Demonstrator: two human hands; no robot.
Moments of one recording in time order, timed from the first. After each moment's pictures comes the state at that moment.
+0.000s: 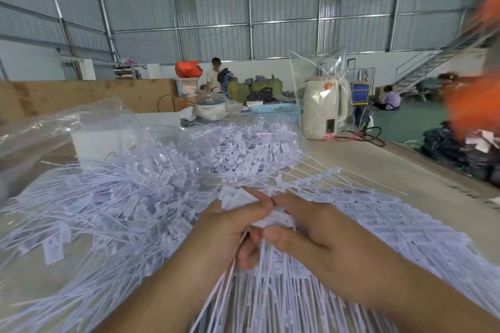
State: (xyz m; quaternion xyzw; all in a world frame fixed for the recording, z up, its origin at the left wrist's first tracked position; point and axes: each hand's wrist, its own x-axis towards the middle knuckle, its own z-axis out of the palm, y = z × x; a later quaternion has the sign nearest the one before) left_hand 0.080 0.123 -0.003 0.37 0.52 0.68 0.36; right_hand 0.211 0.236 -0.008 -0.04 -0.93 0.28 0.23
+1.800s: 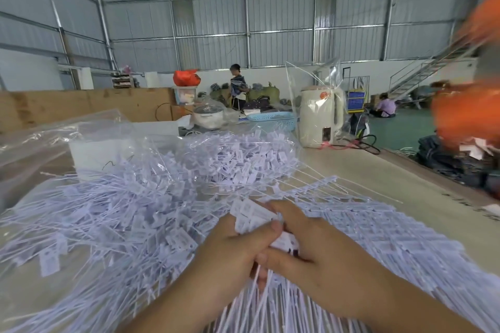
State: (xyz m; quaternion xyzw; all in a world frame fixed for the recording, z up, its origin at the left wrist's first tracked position) left_hand 0.084 0.127 -0.014 0.37 0.59 0.65 0.29; right_hand 0.208 0.229 -0.011 -0.10 -0.94 0.25 0.22
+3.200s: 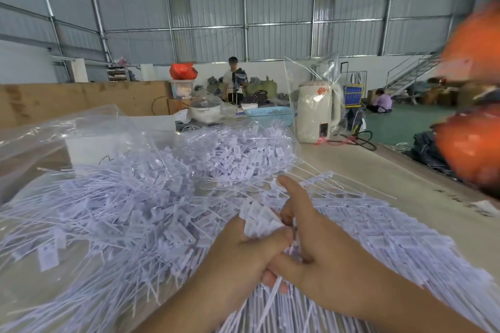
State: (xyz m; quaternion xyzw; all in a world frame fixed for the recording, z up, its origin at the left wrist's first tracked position) left_hand 0.101 0.131 -0.013 0.35 0.58 0.67 0.32; right_hand 0.212 0.231 -0.021 -0.08 -0.93 0.27 0.25
